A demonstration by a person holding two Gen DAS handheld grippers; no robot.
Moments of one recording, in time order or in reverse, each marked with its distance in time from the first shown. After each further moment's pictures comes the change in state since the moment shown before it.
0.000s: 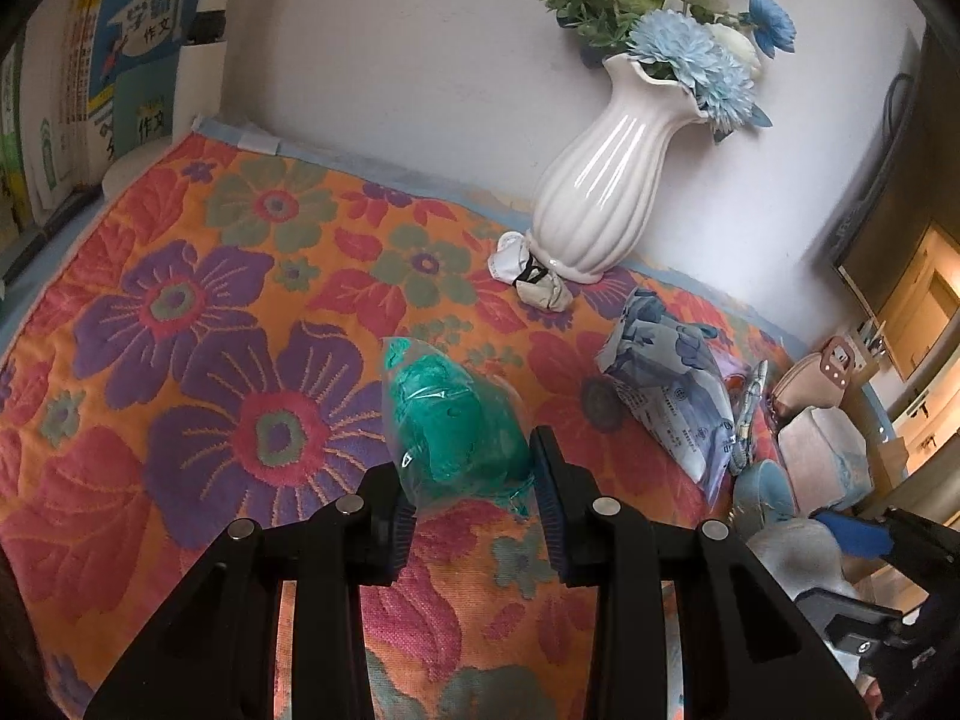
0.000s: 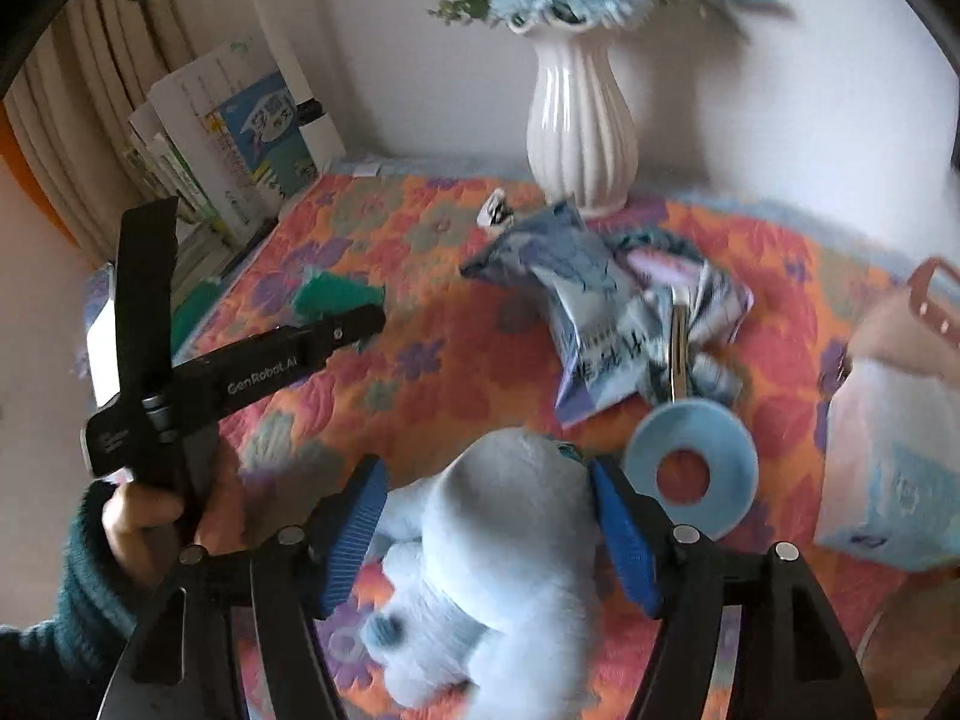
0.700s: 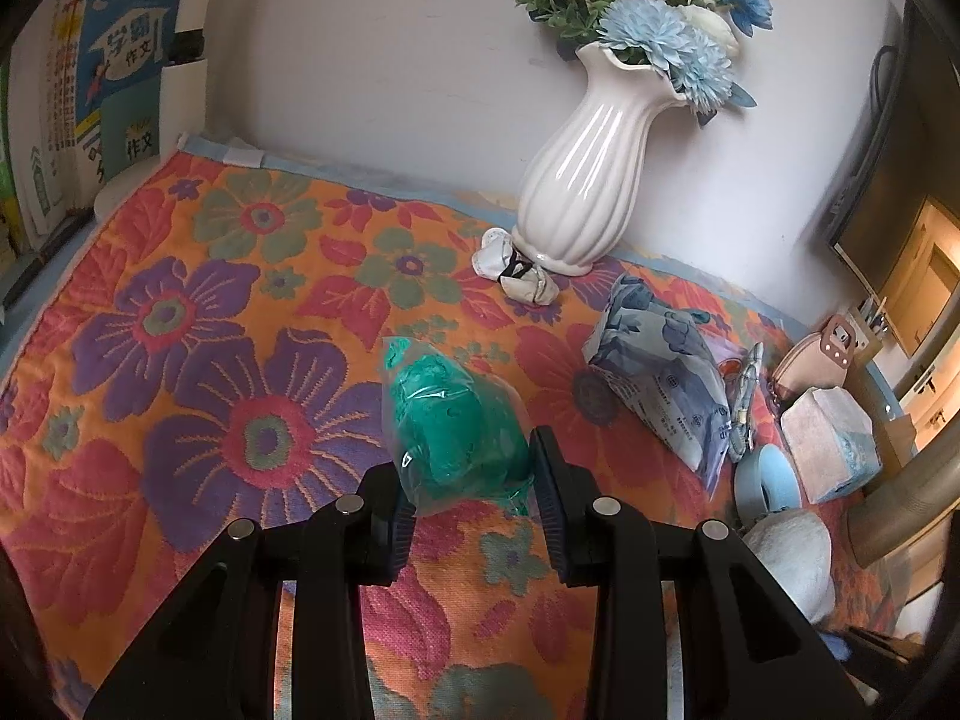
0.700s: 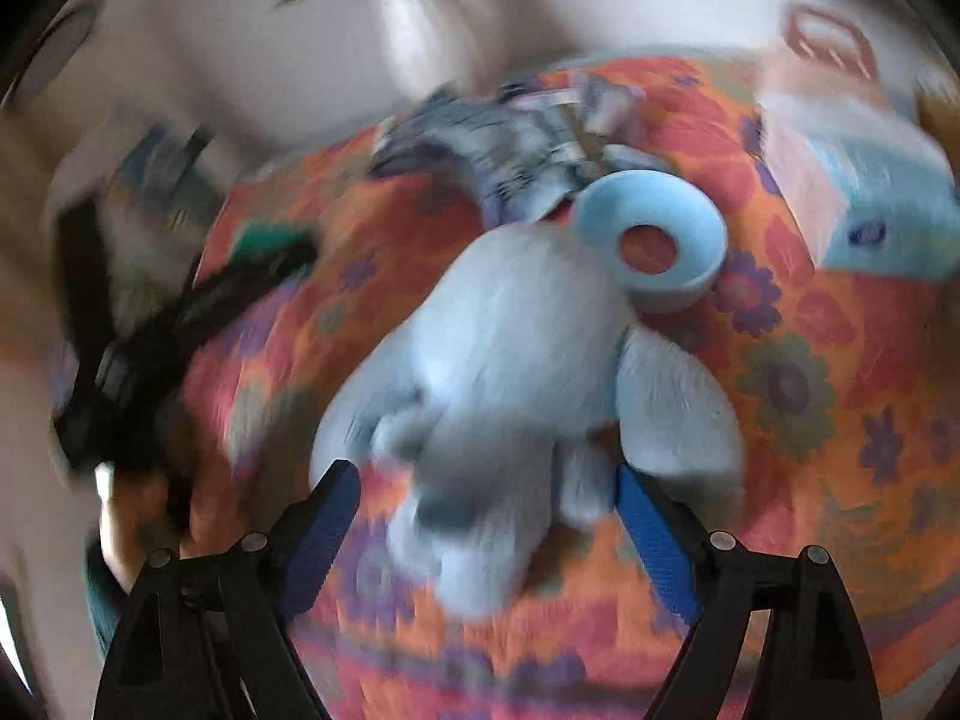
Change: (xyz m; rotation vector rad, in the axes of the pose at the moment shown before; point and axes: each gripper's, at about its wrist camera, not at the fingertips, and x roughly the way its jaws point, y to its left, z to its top) left arm 0.001 -0.007 -0.001 0.054 -0.001 0.008; right arm 0.007 -0.025 -0.053 0.437 0.064 -0.028
